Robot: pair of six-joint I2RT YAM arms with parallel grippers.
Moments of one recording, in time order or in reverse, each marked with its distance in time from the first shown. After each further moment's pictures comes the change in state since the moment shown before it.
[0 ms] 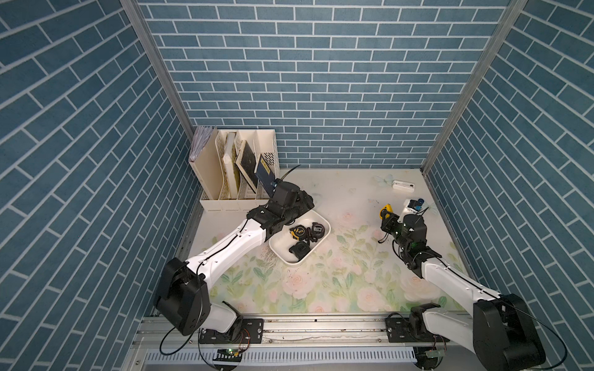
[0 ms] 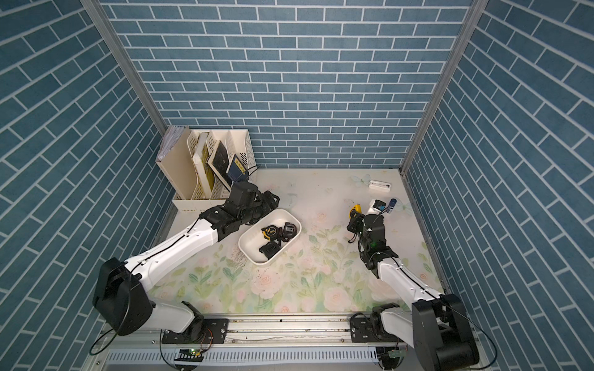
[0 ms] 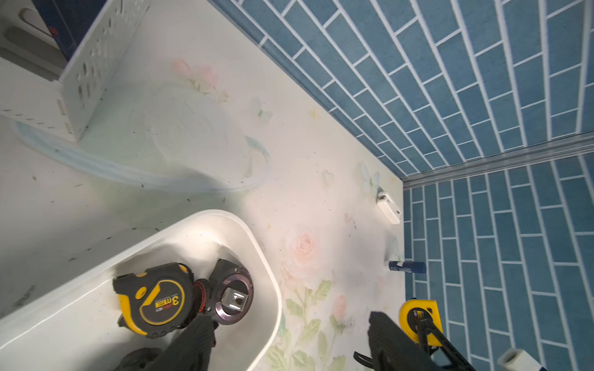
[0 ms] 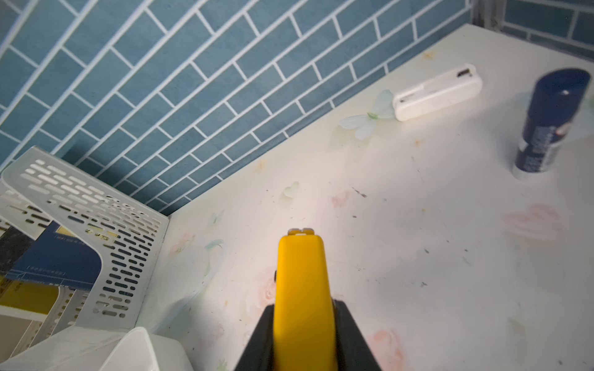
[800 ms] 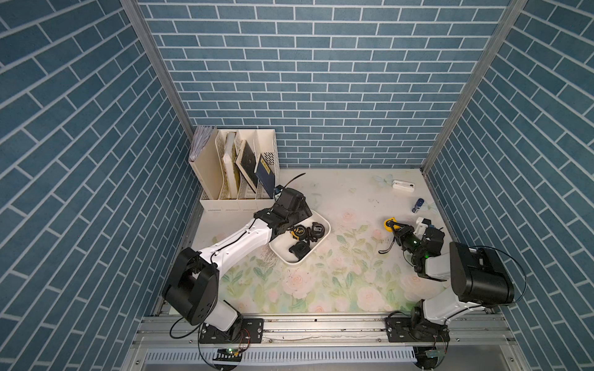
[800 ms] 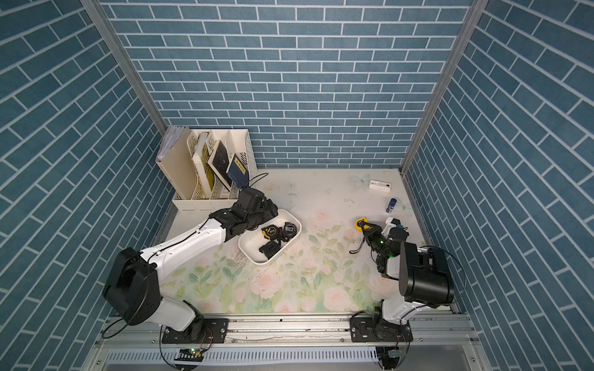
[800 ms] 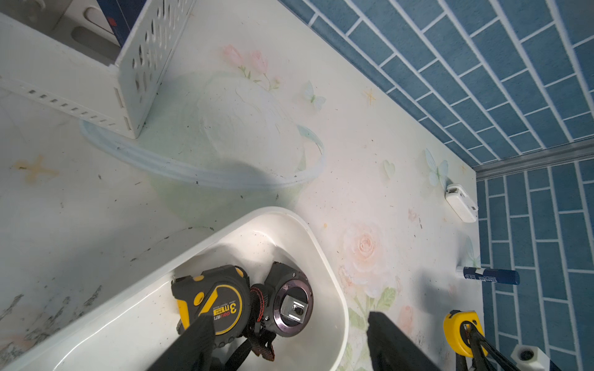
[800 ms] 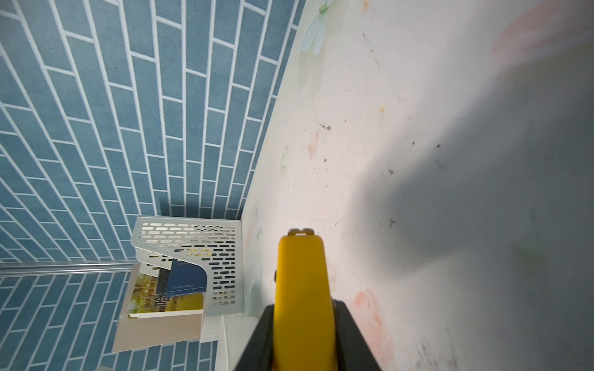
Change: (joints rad) left arm 0.000 0.074 -0.048 -0.007 -0.064 0.064; right arm -0.375 0.463 -0.159 0.638 -0.647 0.440
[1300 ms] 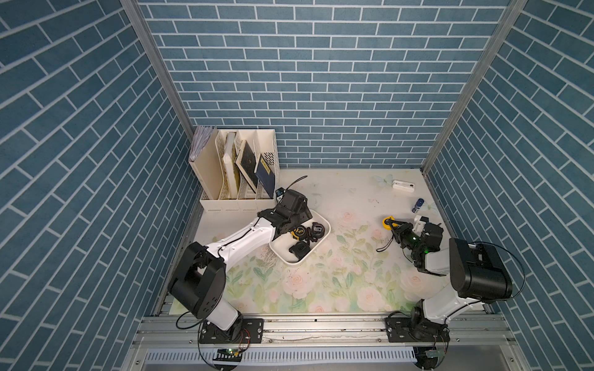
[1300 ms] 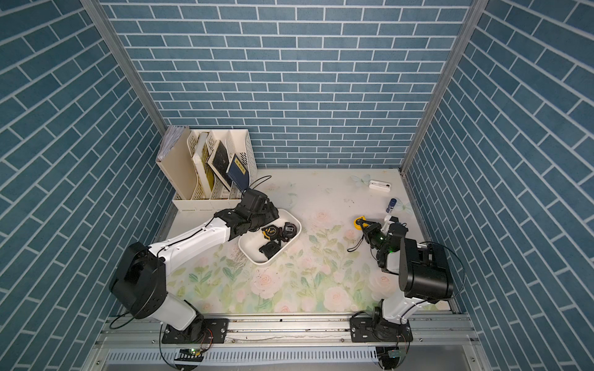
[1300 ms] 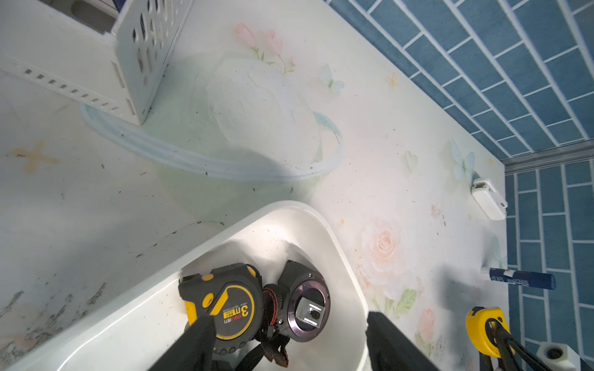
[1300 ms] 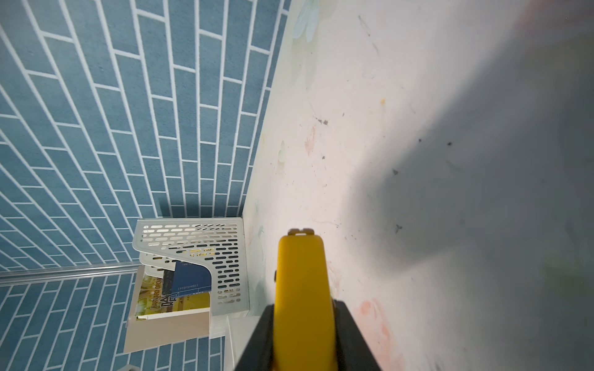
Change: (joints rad) left arm 0.000 0.051 0.000 -0.008 -0.008 0.000; right arm 0.000 0.025 0.071 -0.116 -0.013 0.003
